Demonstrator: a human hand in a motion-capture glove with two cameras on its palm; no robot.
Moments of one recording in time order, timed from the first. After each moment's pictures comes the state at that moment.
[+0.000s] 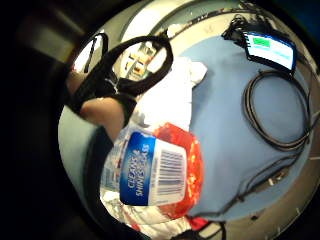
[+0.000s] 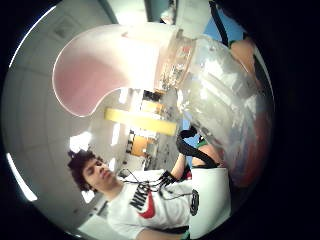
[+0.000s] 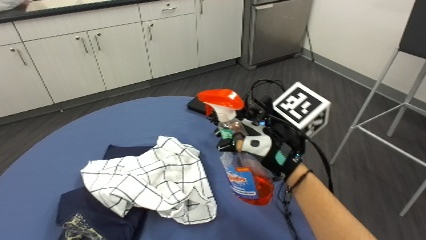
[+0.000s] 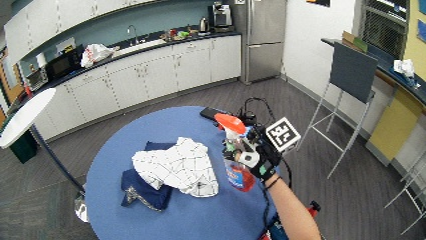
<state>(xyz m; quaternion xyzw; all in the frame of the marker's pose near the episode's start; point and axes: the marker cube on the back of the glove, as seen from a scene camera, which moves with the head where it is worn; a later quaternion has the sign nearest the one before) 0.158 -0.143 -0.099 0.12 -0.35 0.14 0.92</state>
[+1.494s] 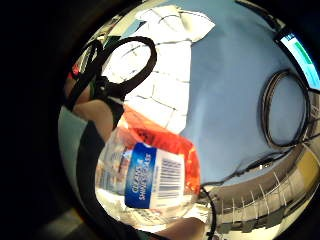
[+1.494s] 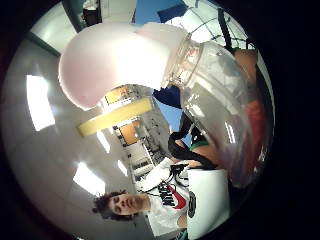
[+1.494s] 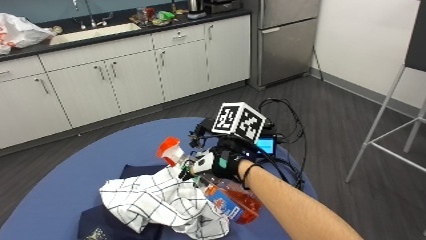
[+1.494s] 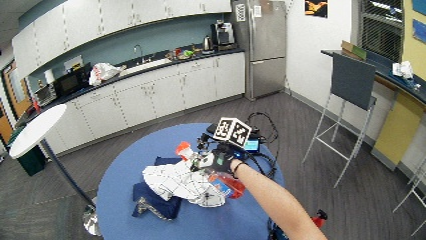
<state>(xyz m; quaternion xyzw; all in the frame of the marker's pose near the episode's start) 0.162 -0.215 -0.010 -0.17 -0.26 0.29 0.91</state>
